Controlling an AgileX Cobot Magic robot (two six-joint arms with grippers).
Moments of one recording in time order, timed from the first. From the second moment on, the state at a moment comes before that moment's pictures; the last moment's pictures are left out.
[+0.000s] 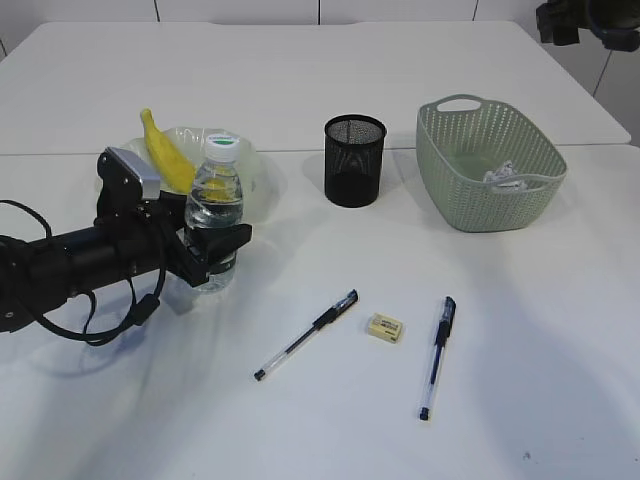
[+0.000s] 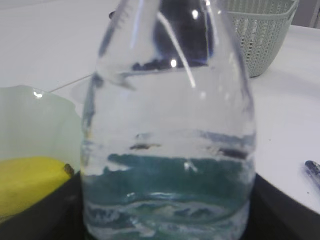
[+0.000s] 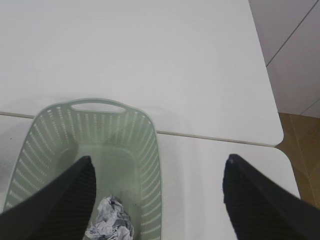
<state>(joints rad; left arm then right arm) -0.16 2.21 -0.90 0.75 -1.13 -0.26 -0.02 1.91 -1.70 -0.20 0.49 -0.01</state>
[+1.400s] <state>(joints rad) -0.16 2.09 -0.90 0.76 -1.12 -0.29 -0.02 1.91 -1.70 -0.21 0.49 -0.01</state>
